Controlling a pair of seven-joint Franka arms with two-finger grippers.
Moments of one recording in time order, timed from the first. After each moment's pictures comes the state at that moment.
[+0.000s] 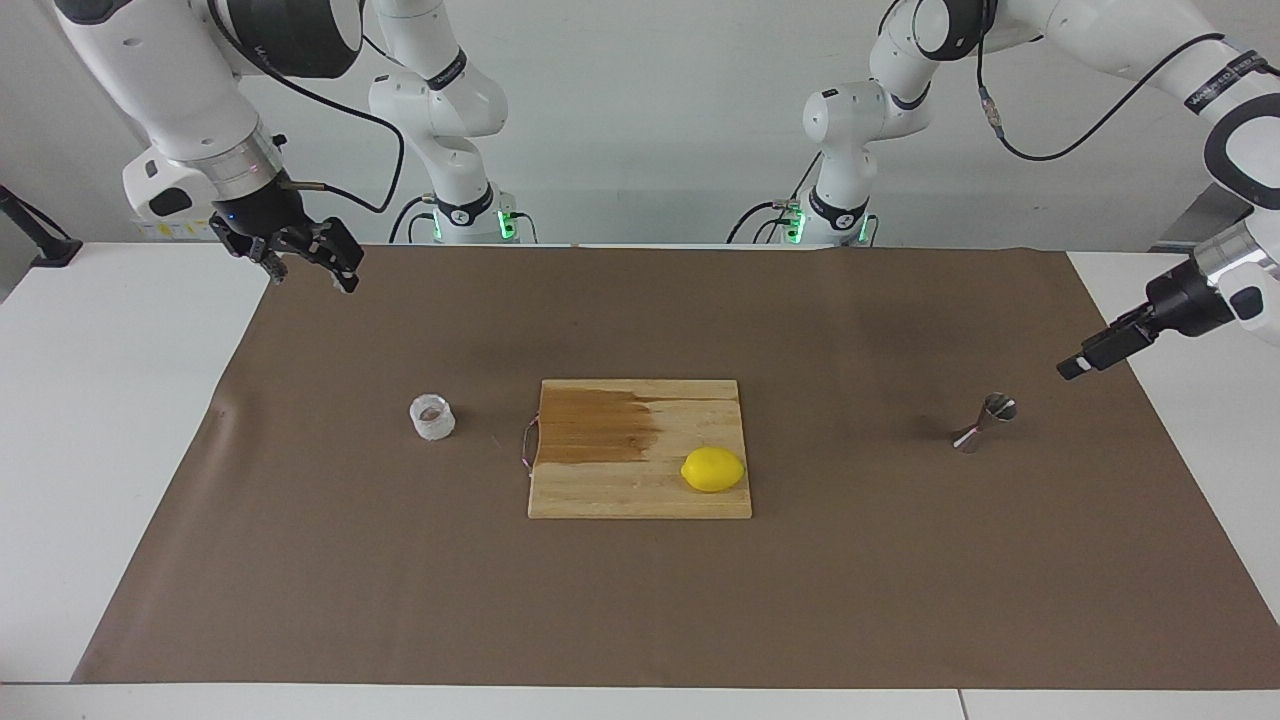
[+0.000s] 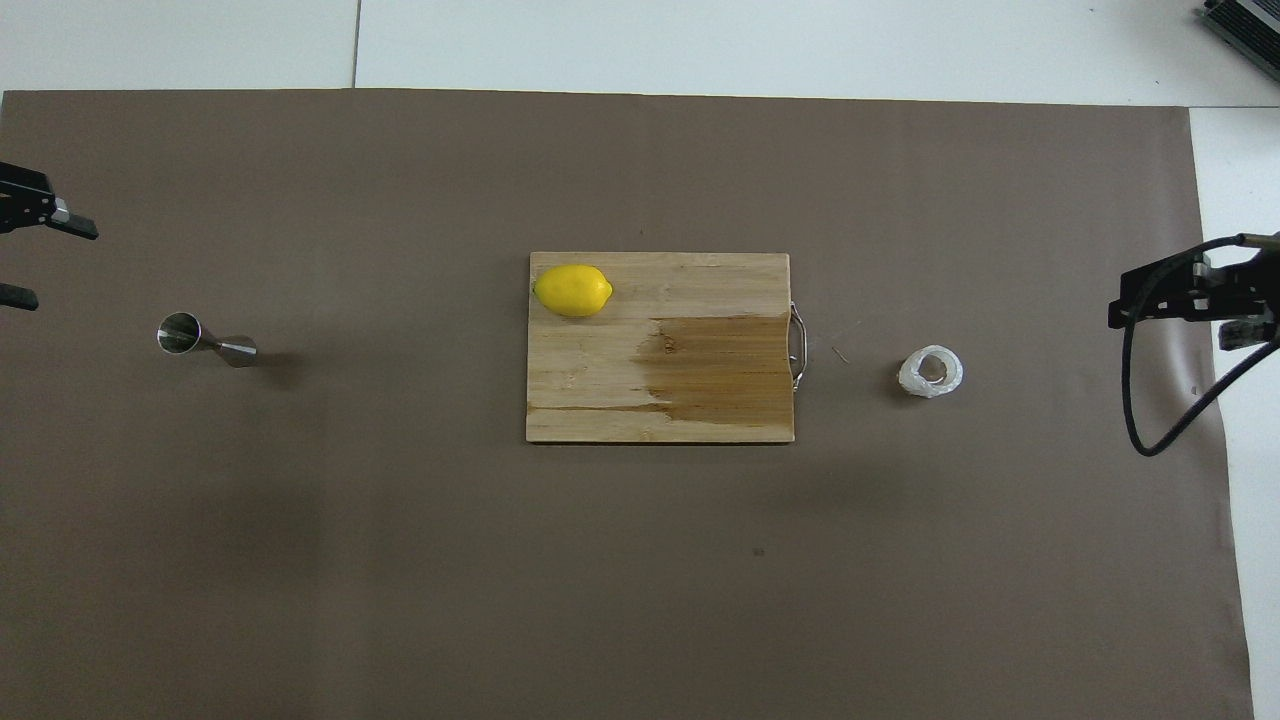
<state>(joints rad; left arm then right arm) 0.17 0.37 0.12 -1.31 -0.44 1.49 -0.33 -0.08 0.04 0.03 -1.54 0.03 1.53 0.15</state>
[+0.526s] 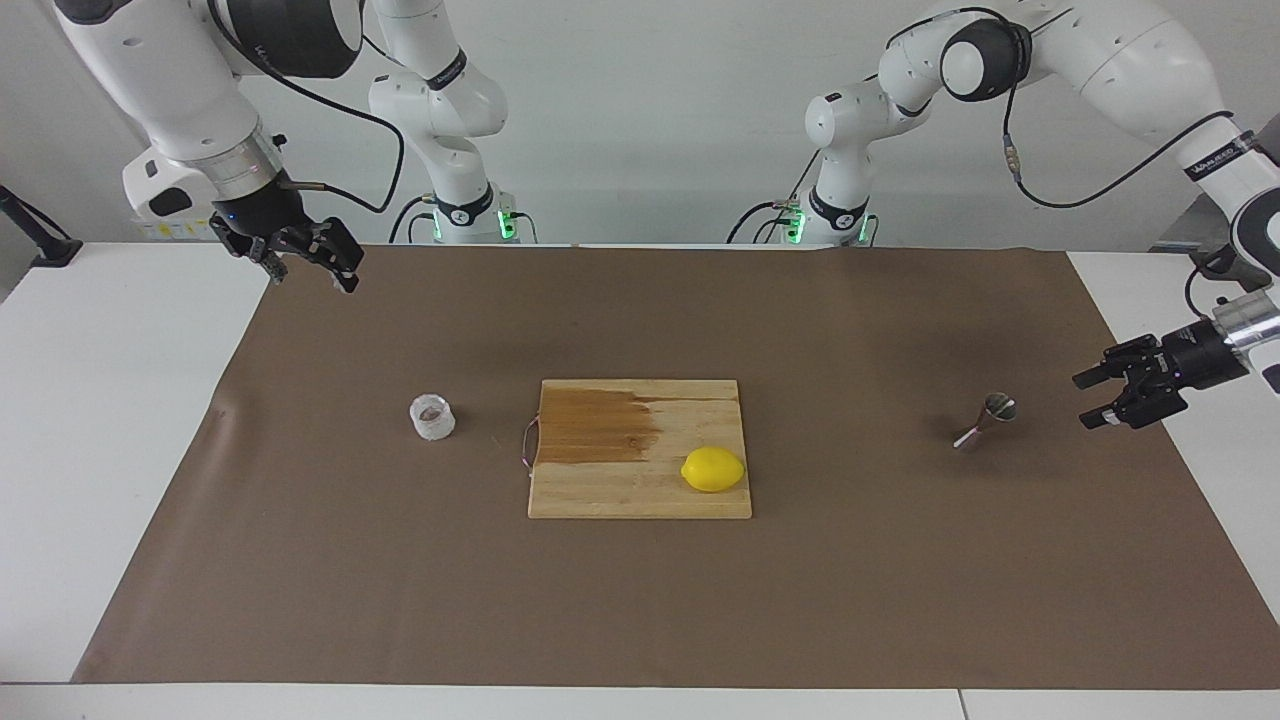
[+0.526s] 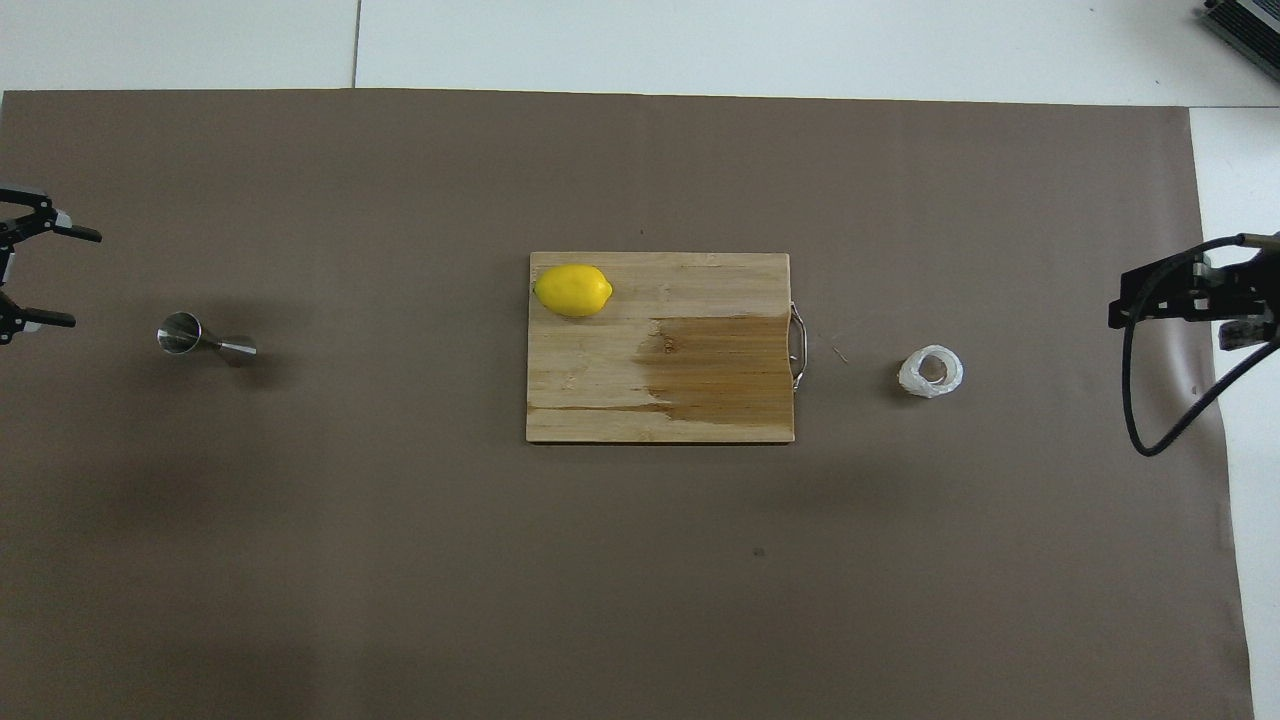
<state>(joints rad) 0.31 0.55 0.12 -1.30 -0.64 1.49 -0.51 -0.08 0.04 0.03 -1.54 0.03 1.53 0.15</state>
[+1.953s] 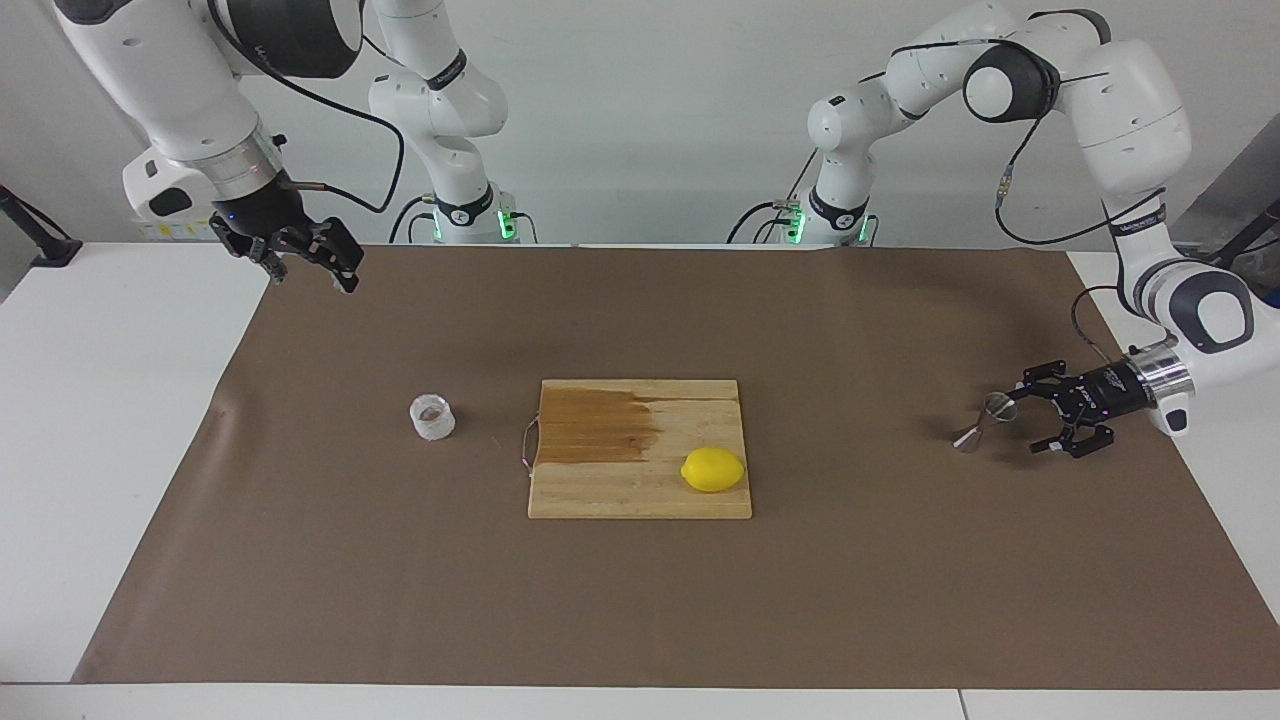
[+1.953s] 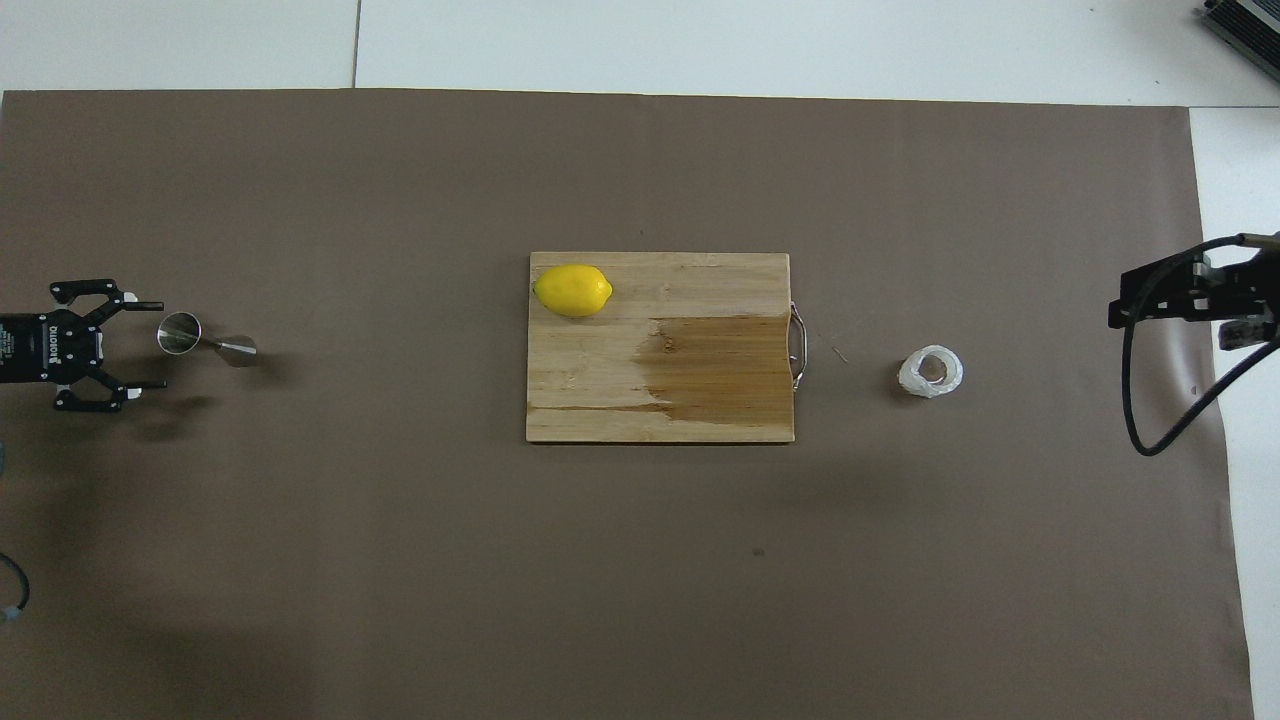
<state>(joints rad) 0.41 0.60 0.12 -1.65 -0.94 1.60 -0.67 -0.08 0.04 0.03 -1.54 0.03 1.53 0.15</state>
